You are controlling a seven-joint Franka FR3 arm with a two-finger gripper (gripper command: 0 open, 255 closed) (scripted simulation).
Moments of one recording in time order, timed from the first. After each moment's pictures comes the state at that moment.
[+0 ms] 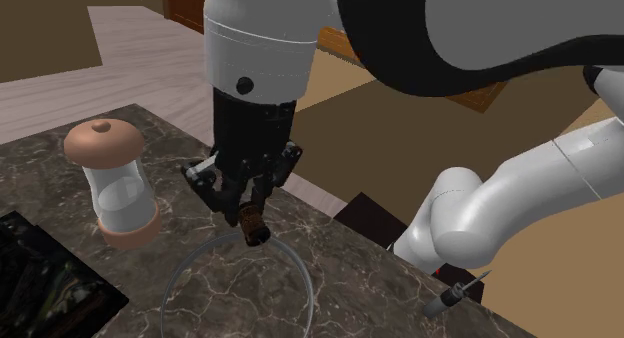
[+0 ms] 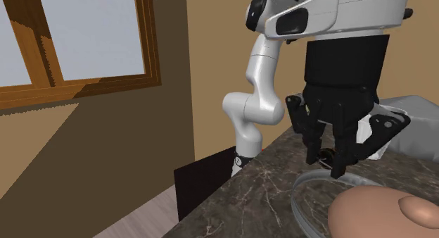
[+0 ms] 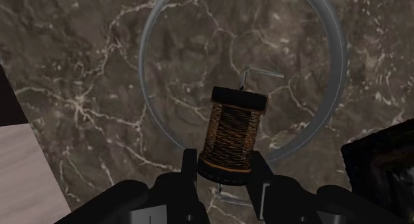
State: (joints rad) arm 0.26 -0.42 0.57 -2.12 0.30 1.73 0.90
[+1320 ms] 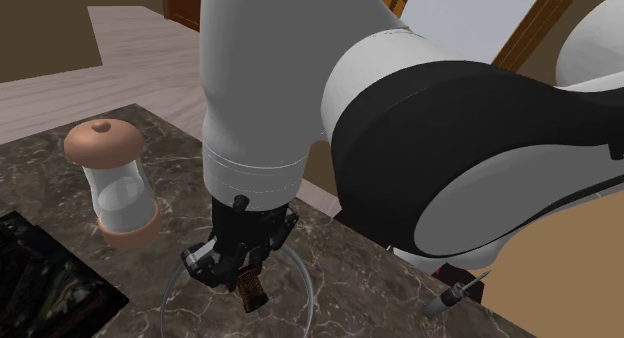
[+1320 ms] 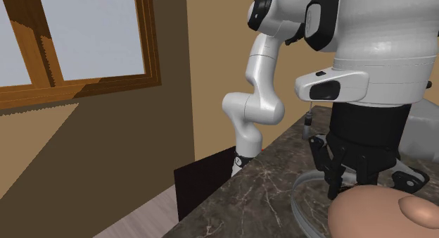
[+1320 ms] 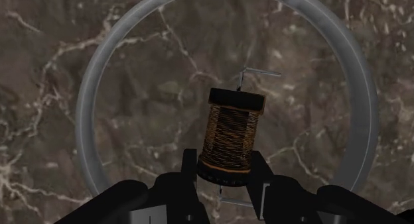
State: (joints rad) arm 0.30 -0.41 0.68 -2.27 0.35 1.91 0.97
